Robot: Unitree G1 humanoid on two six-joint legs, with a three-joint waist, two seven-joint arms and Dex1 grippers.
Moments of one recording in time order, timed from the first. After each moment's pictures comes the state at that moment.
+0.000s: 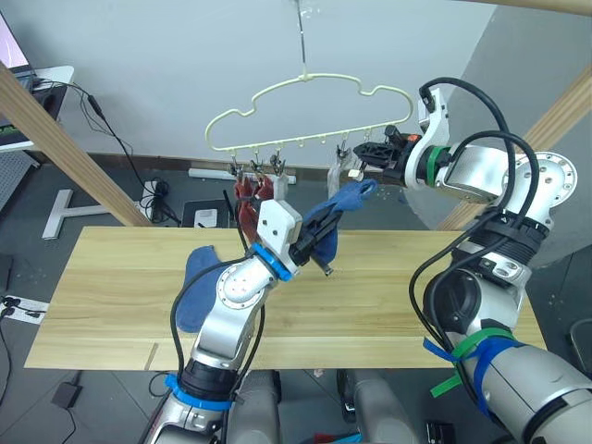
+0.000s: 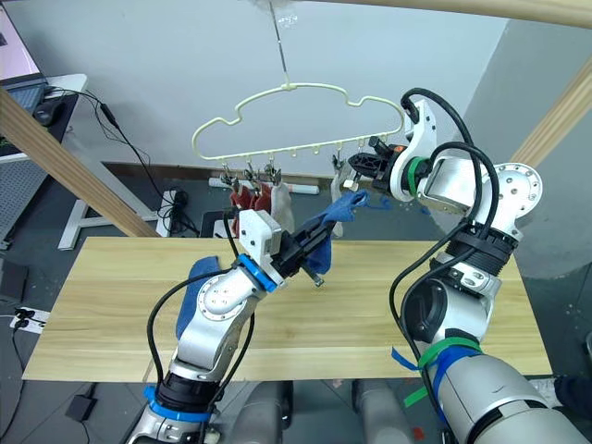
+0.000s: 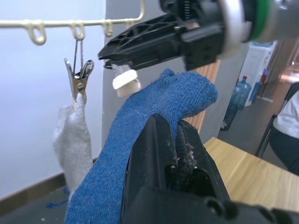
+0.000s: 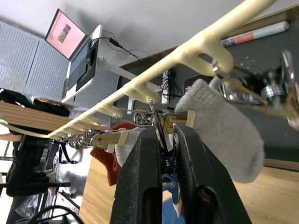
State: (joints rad) left arm -0.30 0.19 -0.21 -0.23 -0.05 0.01 -0.51; right arm -1.19 -0.07 -0.75 0.15 0.67 1.61 -0.10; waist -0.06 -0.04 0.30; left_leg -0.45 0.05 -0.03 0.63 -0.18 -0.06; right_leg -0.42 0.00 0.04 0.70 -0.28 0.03
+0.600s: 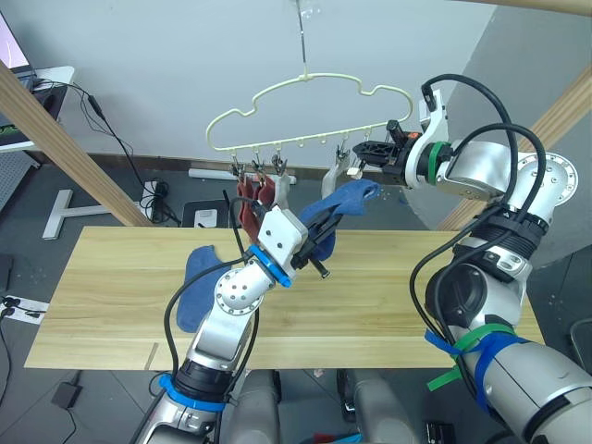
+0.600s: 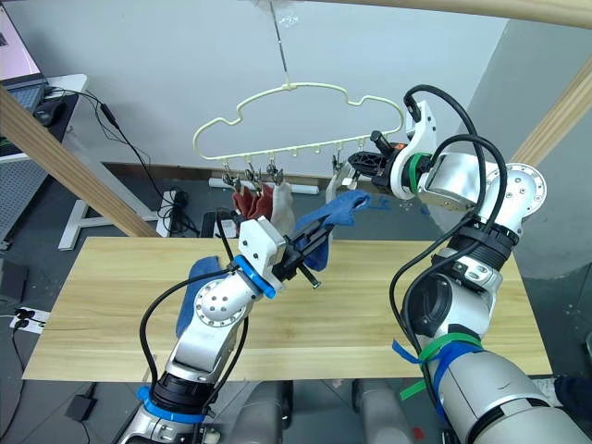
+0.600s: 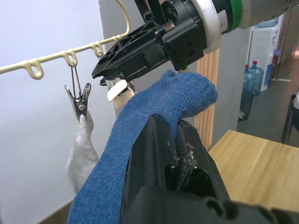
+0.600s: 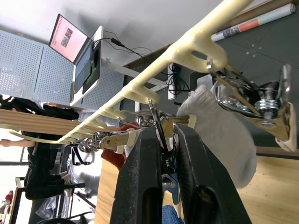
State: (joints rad) left arm -0.32 0.21 -0.23 -0.17 0.06 -0.14 -0.47; right arm -1.21 -0.08 -0.81 0.24 0.89 1.61 -0.34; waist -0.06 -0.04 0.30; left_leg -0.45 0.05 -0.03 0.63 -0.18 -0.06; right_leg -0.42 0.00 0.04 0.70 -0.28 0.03
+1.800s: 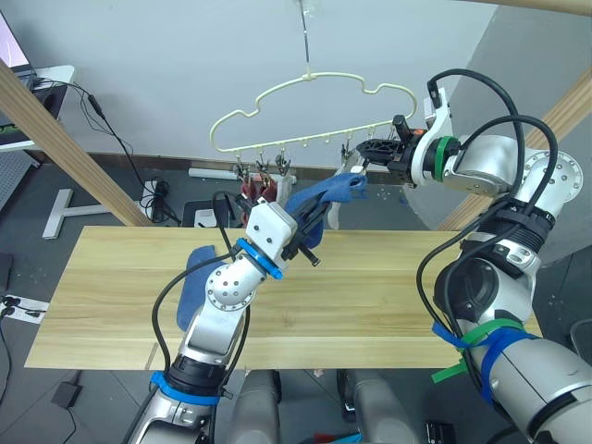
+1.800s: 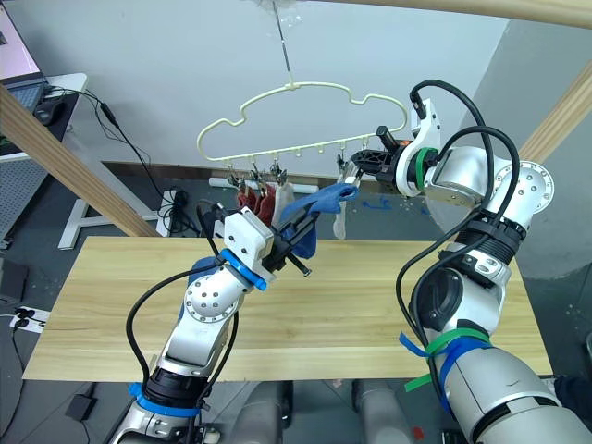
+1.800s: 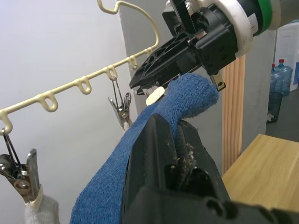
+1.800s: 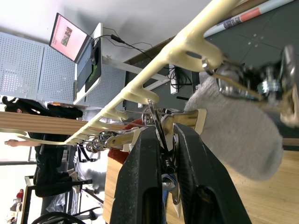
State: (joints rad) left arm -0.33 0.24 -0.19 -0.17 0.09 -0.19 -0.42; right arm -1.23 -0.13 -0.84 0.34 1.03 1.61 -0.46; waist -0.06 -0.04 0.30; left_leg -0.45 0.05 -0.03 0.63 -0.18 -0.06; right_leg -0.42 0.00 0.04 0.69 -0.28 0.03
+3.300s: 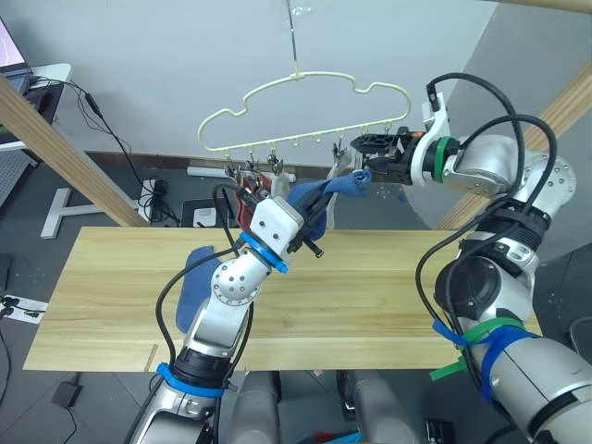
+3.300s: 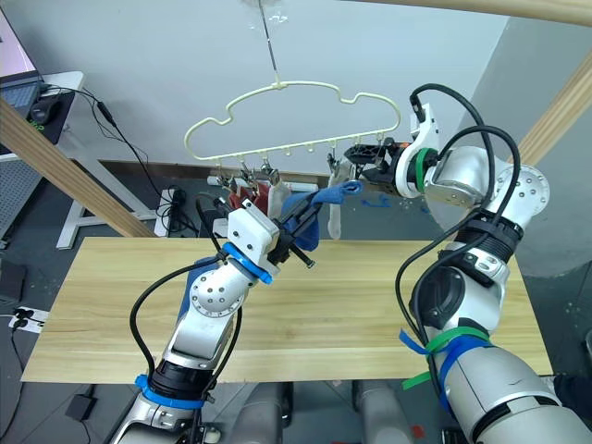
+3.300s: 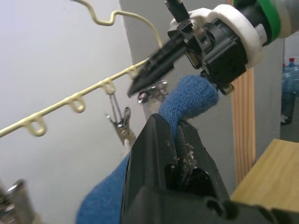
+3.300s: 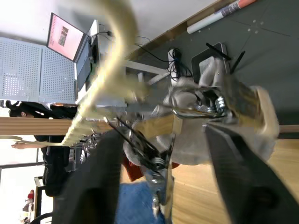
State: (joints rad) left arm -0.39 0.23 -0.21 -0.13 0.14 -0.22 -0.40; right arm -1.24 -0.18 -0.85 0.40 1.19 1.61 -0.54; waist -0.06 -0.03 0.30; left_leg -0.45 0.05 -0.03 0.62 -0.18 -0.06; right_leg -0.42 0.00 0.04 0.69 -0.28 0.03
